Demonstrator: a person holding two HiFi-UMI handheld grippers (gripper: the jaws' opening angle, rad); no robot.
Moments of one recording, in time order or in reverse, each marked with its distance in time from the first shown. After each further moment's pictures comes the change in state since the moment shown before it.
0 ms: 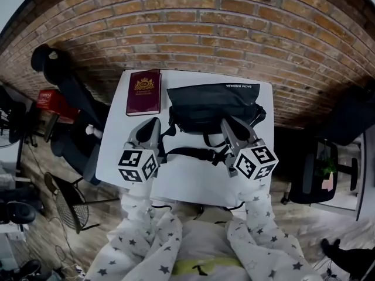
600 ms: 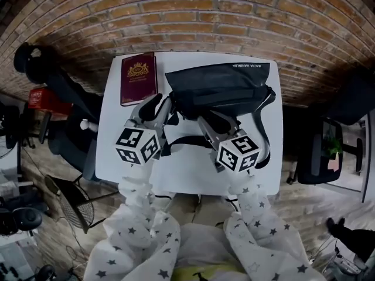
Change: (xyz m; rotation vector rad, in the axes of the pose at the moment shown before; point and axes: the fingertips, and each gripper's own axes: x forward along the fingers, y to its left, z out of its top) left arm 0.049 0.002 -0.006 -0.004 0.014 -0.200; right arm 0.055 0.044 -0.083 0.082 0.128 0.049
